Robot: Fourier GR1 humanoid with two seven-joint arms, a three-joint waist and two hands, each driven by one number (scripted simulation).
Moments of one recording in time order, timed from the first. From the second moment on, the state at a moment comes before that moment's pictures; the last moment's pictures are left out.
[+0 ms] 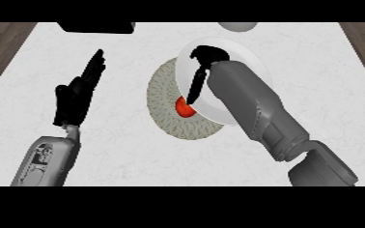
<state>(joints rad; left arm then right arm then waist) -0.29 0.24 -0.06 -1.40 -0.03 0.08 0.09 -1.21 -0.02 0.48 -0.28 0.37 0.23 0.43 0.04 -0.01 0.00</state>
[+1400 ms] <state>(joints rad) -0.14 0.28 0.03 -1.42 -0.02 0.11 0.10 -0.98 -0.57 0.39 -0.77 0.39 -0.18 0.32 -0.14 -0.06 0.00</state>
